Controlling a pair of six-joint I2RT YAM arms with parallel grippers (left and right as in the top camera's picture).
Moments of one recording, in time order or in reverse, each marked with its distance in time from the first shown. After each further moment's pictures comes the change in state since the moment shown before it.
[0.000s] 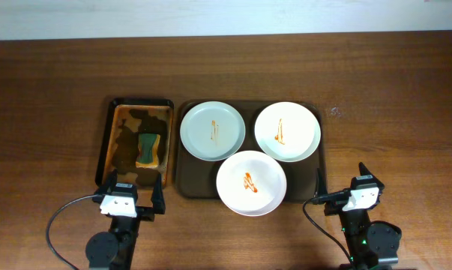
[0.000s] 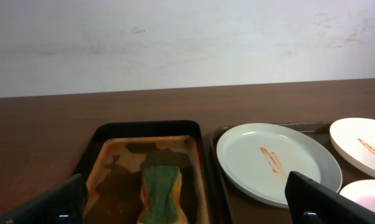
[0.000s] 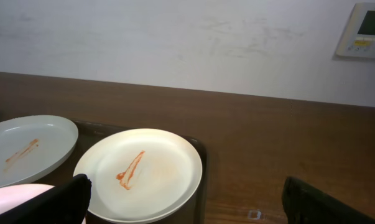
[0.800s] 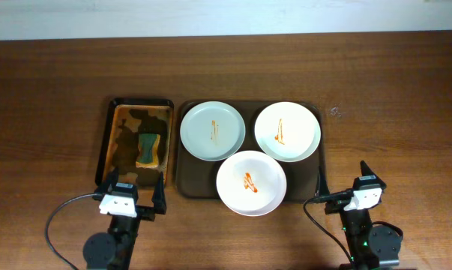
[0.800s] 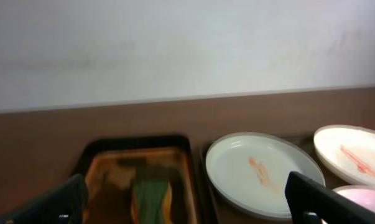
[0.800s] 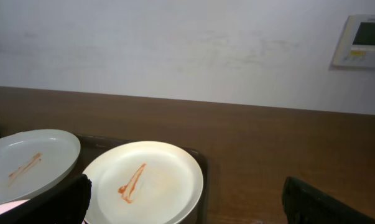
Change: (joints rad) left arm 0.000 0.032 0.037 0.014 0.045 -0.004; right arm 0.000 0.000 -0.001 0.046 0.001 0.023
